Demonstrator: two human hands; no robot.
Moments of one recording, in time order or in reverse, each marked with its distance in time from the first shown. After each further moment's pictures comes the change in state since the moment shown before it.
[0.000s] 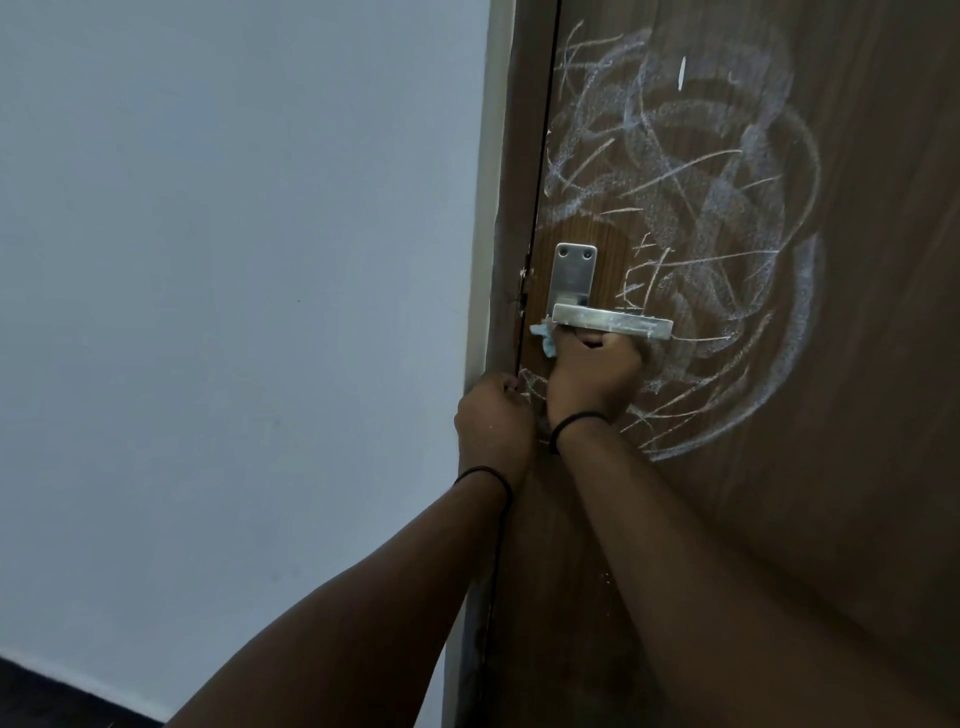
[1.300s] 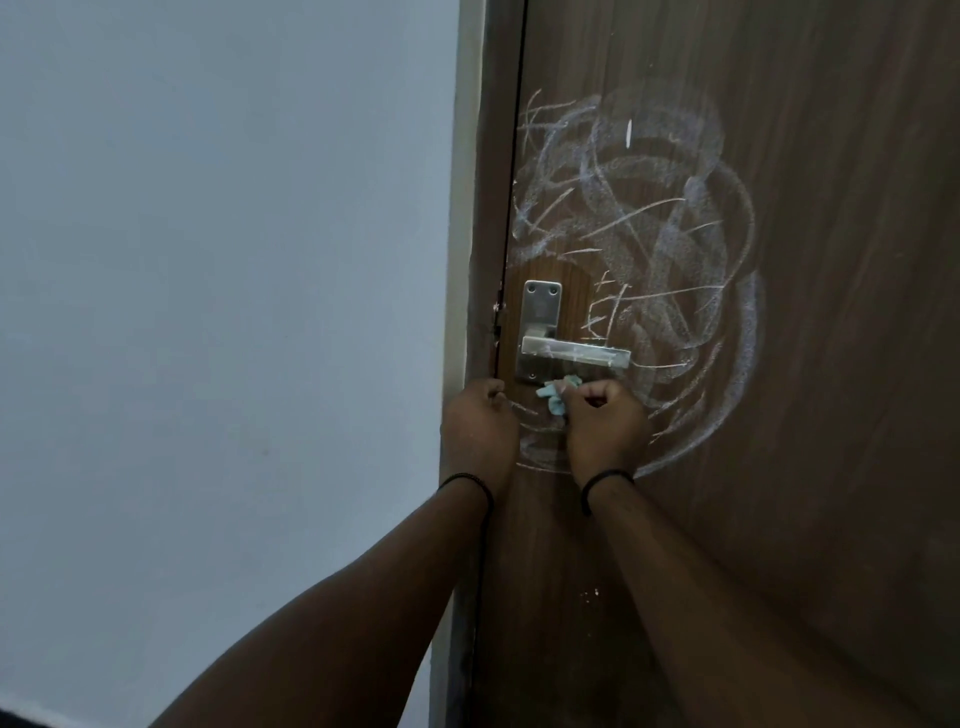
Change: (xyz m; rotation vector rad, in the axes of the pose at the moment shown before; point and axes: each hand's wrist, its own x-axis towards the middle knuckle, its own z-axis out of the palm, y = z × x) left_hand -0.002 0.028 -0.009 -0.078 -0.011 0.048; right_hand 0.013 0.019 -0.057 -0.160 -0.135 -0.101
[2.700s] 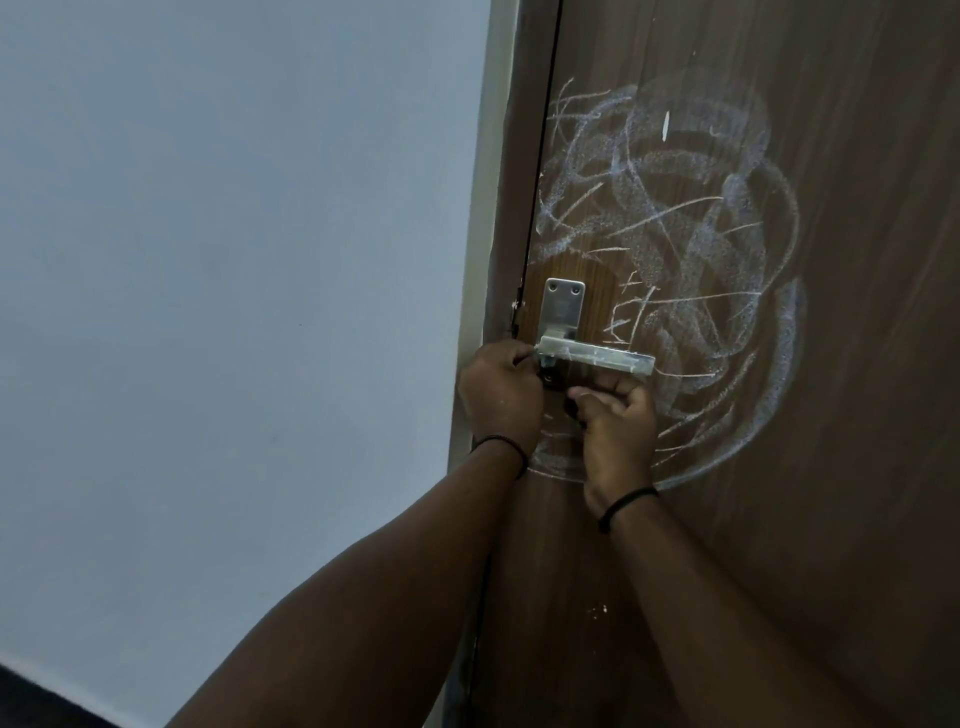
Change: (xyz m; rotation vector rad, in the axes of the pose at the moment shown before) left_hand 0.020 0.033 0.010 -0.074 0.173 0.098; right_hand 0.006 0.006 0.009 0.517 -0.145 0.171
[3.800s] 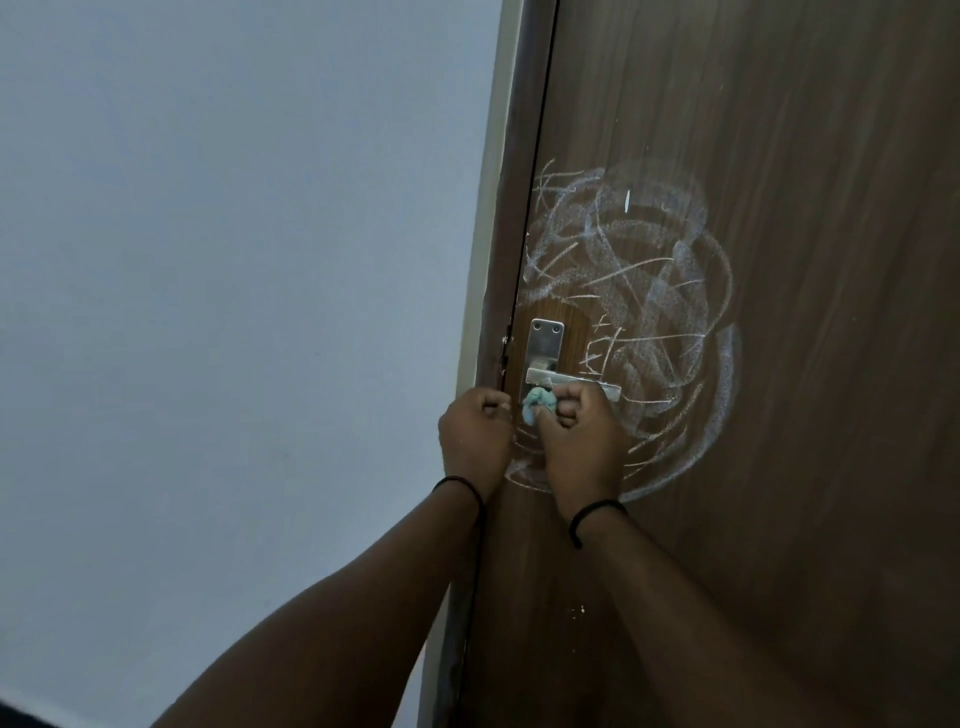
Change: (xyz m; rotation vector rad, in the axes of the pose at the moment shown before) left_hand -0.016 0.005 -0.048 -0.063 -0.156 -0.137; right_hand -0.049 -0.053 0.010 -0.513 -0.084 -0.379
